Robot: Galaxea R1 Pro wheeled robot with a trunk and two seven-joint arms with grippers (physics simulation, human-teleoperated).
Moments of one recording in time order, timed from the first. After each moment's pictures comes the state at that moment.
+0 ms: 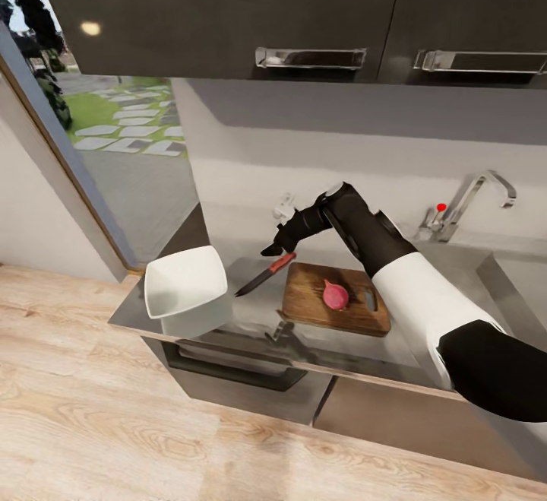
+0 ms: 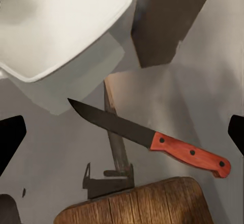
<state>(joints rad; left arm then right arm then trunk) -0.38 0.17 -0.06 0.08 0.03 -0.40 0.16 -1.34 0.07 0.42 -0.82 0.41 0.63 1.07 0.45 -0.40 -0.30</state>
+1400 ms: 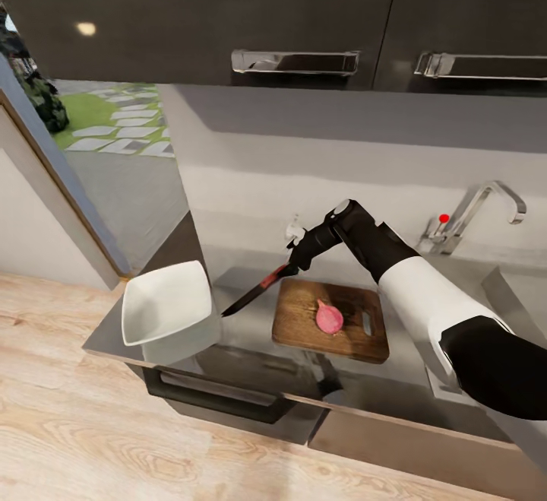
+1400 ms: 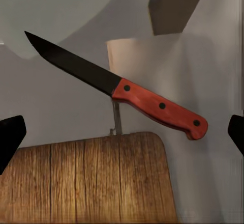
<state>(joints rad) -0.38 0.17 -0.06 0.08 0.03 -0.39 0.16 -1.34 0.04 0.42 -0.65 0.48 0.46 1.17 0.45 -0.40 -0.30</state>
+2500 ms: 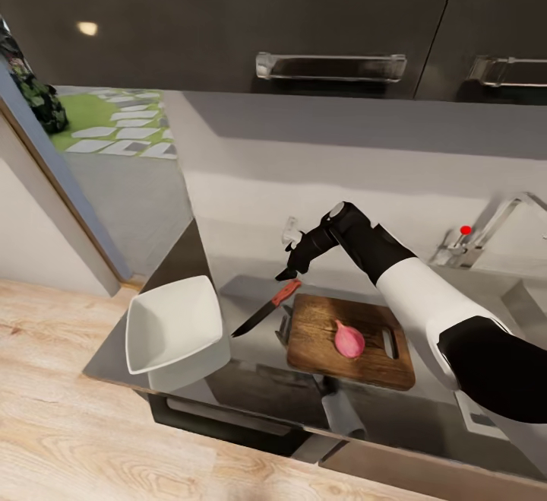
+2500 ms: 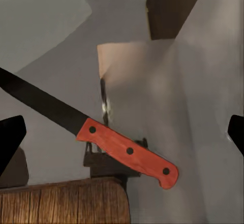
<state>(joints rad) -0.38 0.17 -0.06 0.08 0.03 -0.39 0.16 -1.34 0.05 0.46 -0.64 0.48 0.45 1.16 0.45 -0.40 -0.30</state>
